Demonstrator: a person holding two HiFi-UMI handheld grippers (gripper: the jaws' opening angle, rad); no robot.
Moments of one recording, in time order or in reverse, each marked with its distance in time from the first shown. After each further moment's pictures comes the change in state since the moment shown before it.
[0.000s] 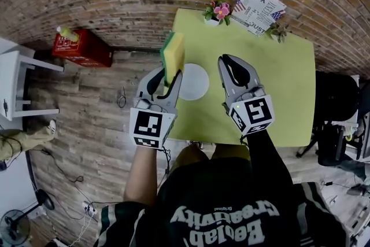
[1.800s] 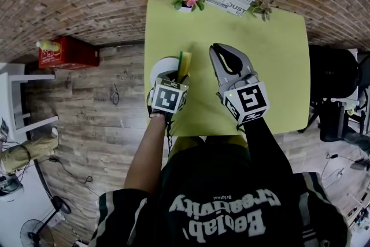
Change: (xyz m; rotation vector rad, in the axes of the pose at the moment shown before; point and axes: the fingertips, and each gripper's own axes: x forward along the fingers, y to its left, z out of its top) left arm 0.112 -0.086 -0.189 -0.147 0.724 -0.212; right arm -0.012 -0.072 -0.039 0.051 0.072 -0.063
